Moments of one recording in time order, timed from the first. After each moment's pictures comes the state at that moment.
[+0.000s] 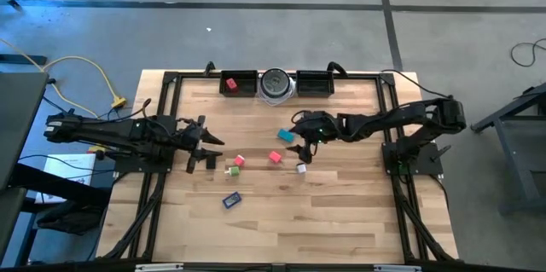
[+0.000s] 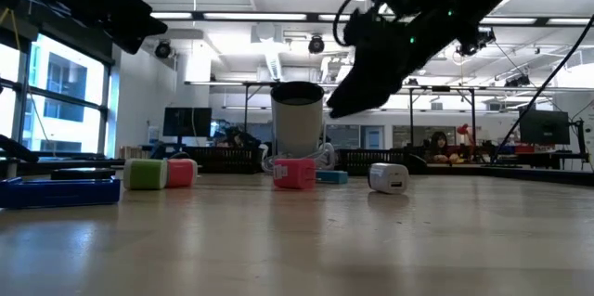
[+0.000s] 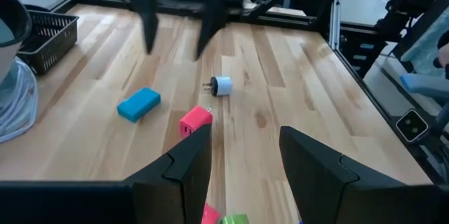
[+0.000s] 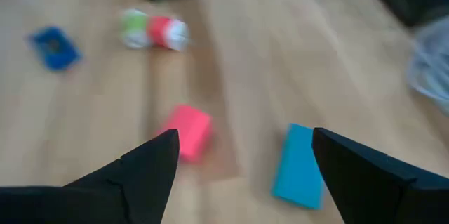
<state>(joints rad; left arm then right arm) -0.06 0.50 0.39 -0.14 0.02 -0.15 -0.11 1.55 0.77 0.17 -0.01 0.11</state>
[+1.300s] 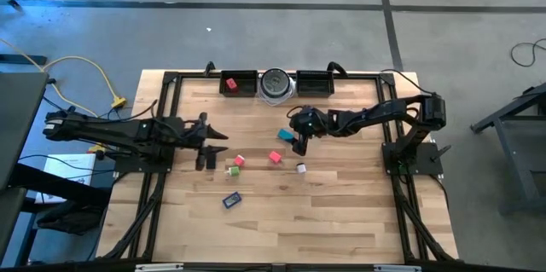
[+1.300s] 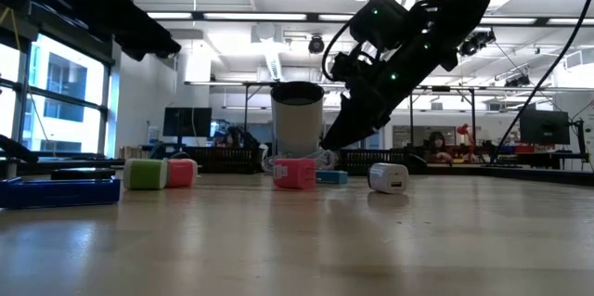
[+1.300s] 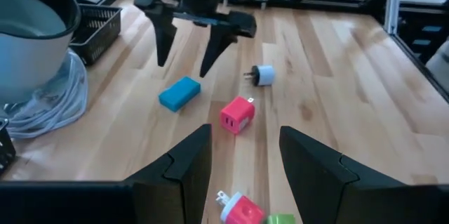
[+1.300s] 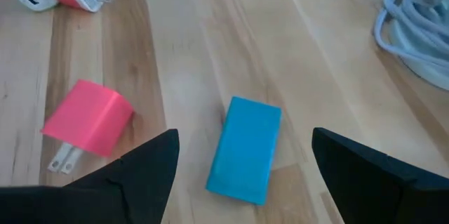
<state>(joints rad) -0.05 0.60 0.39 -0.09 -0.12 -0.10 -0.20 1.71 0.81 0.18 0.02 0.08</state>
